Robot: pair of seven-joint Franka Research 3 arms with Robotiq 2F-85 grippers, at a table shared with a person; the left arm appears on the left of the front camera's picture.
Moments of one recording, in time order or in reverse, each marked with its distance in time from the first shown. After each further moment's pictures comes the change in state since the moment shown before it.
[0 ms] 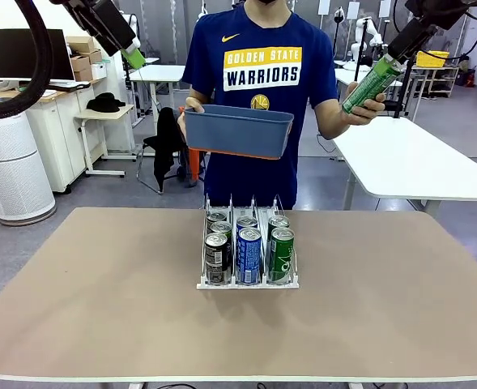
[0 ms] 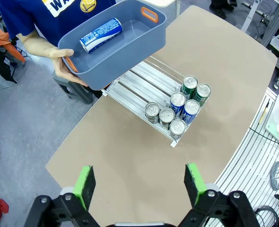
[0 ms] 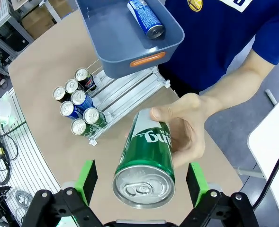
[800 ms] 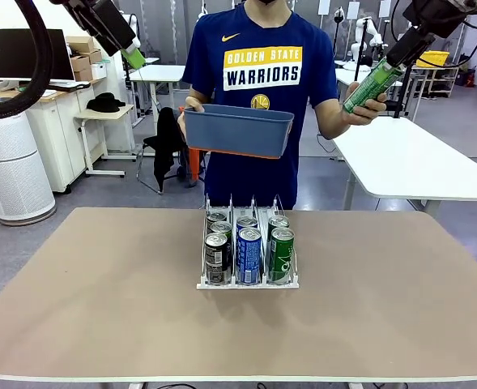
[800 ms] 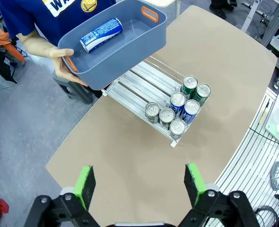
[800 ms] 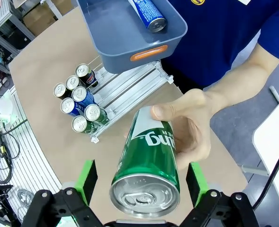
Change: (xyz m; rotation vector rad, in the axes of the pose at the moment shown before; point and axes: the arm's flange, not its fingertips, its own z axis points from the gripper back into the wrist) left arm 0.000 0.000 0.000 0.000 0.000 0.000; right arm -0.006 -0.002 -0.011 0.015 0.016 -0.011
